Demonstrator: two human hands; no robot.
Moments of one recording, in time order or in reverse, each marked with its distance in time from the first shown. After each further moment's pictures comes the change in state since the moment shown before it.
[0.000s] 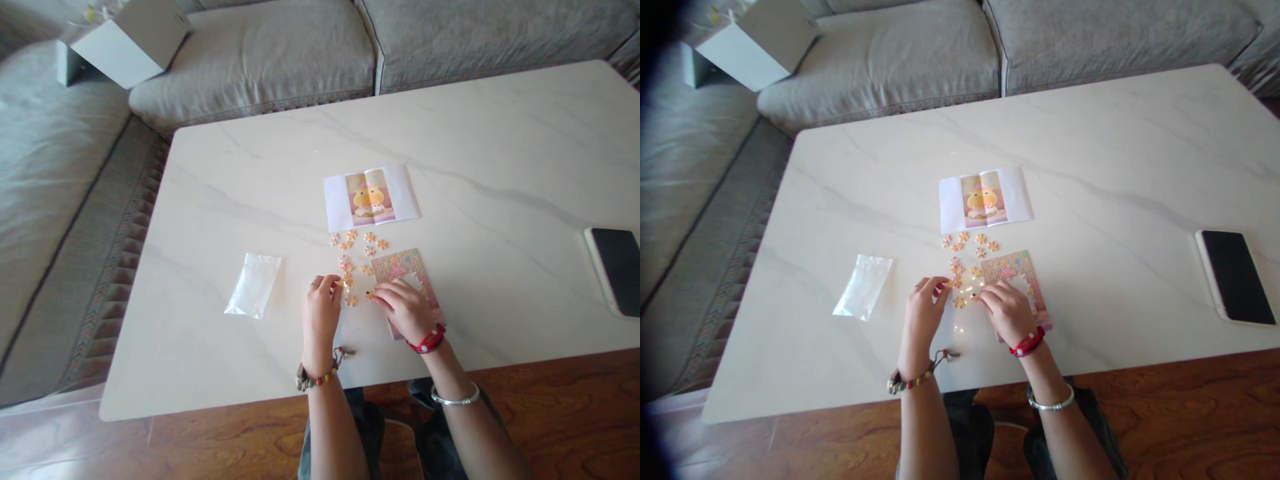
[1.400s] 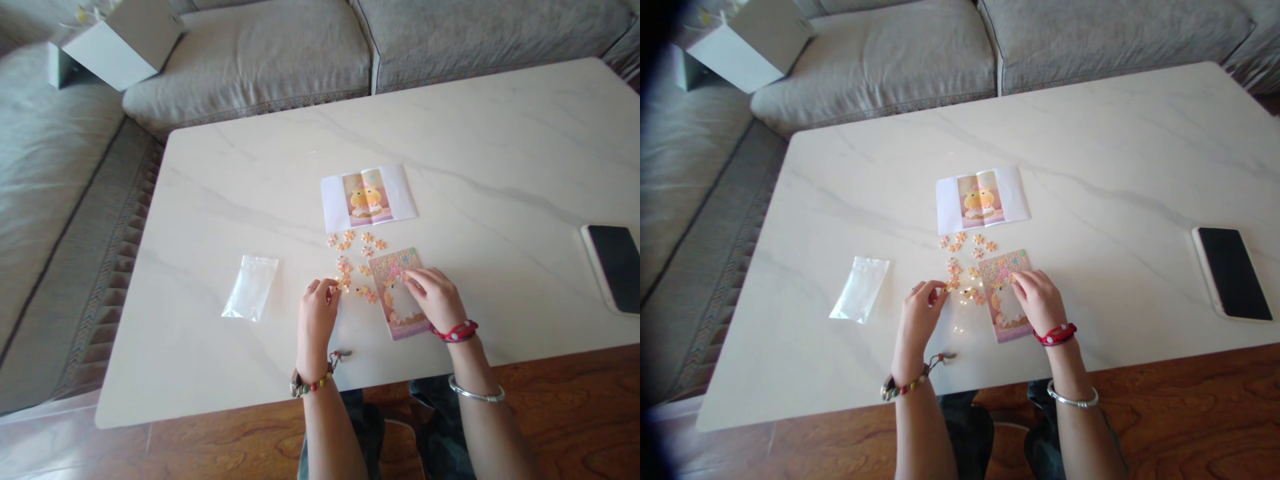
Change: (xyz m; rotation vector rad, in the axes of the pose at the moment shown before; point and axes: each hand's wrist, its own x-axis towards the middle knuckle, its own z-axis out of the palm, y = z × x) left_hand -0.002 -0.005 -0.005 0.023 -0.059 0.007; right_hand -0.012 0.039 -0.027 -0.123 0.059 0.197
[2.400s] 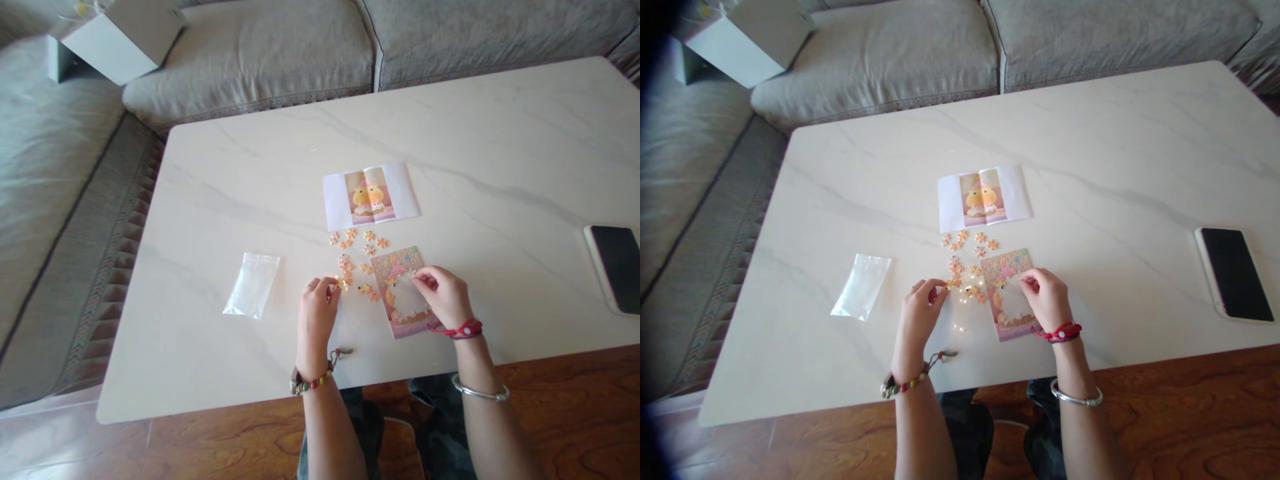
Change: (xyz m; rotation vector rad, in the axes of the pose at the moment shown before) left_hand 0.000 -0.003 -0.001 0.007 0.006 -0.001; right_hand 0.000 0.003 -0.005 0.172 0.037 0.279
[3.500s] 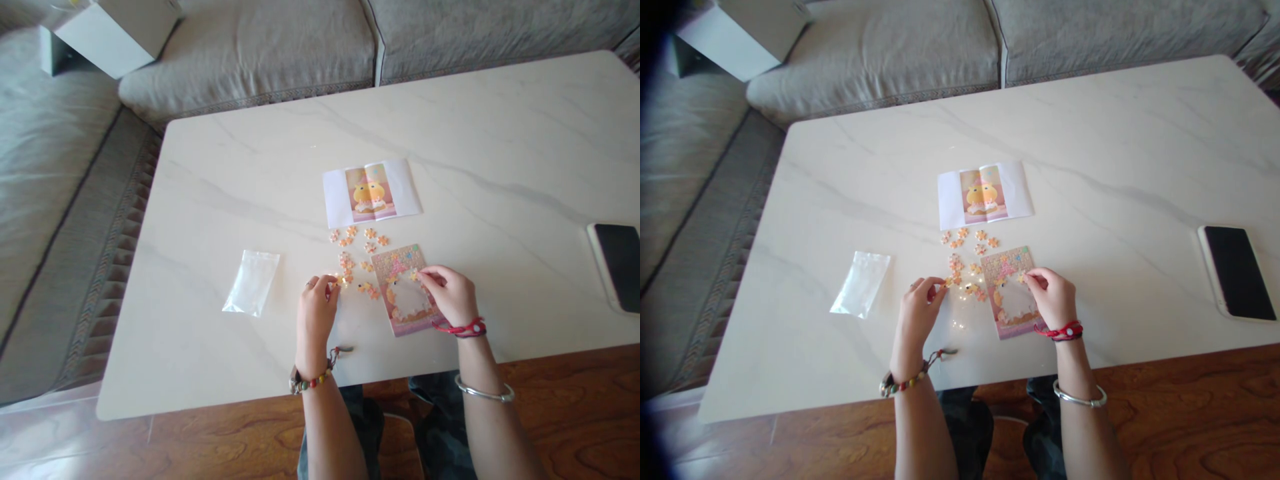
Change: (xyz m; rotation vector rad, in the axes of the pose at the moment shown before) left_hand 0.000 -0.001 0.001 -0.001 0.006 -0.007; right_hand -0.002 -0.005 -0.006 0.043 -0.032 0.285
